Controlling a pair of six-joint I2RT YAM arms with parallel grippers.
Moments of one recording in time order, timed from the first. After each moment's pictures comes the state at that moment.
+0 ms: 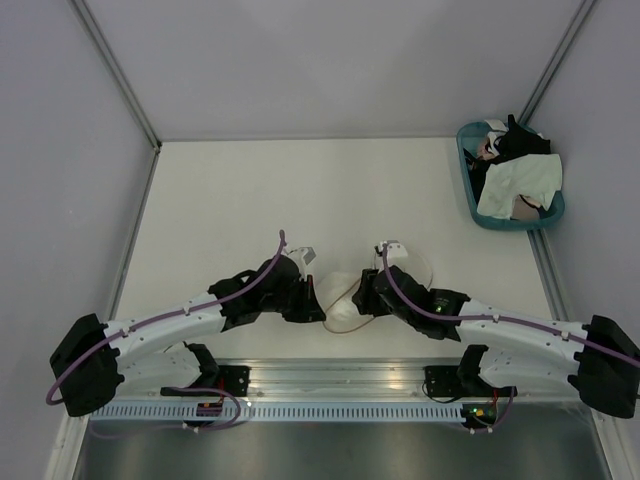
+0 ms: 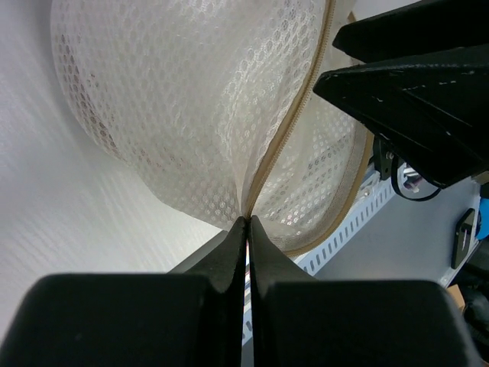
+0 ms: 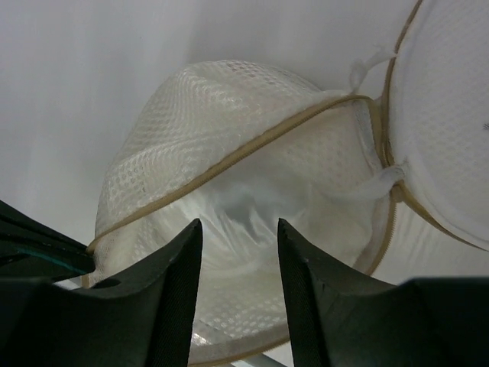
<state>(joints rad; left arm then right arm) -0.94 1.10 0.61 -0.26 0.17 -0.81 1.03 1.04 0.56 -0.24 0.32 0.78</state>
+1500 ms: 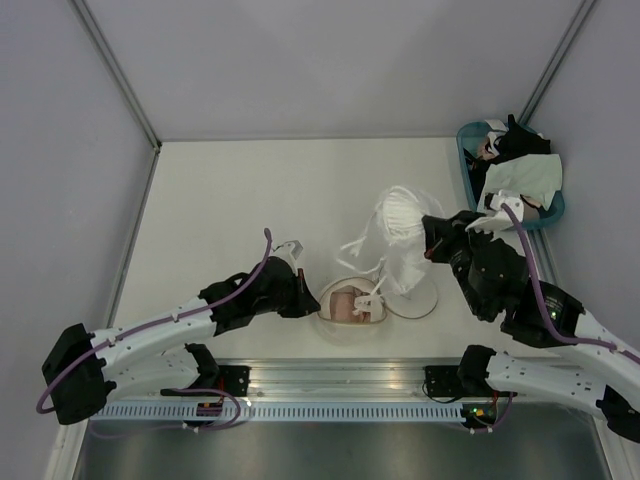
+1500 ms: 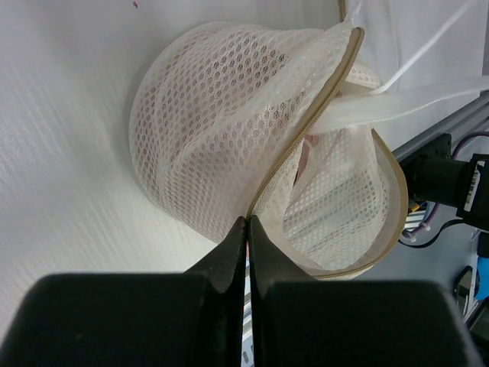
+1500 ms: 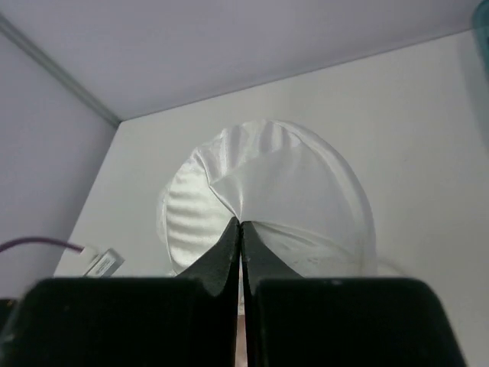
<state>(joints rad) -0.95 1.02 0.60 -0.28 0.00 -0.88 1.05 0.71 1.04 -0.51 0.78 0.60</state>
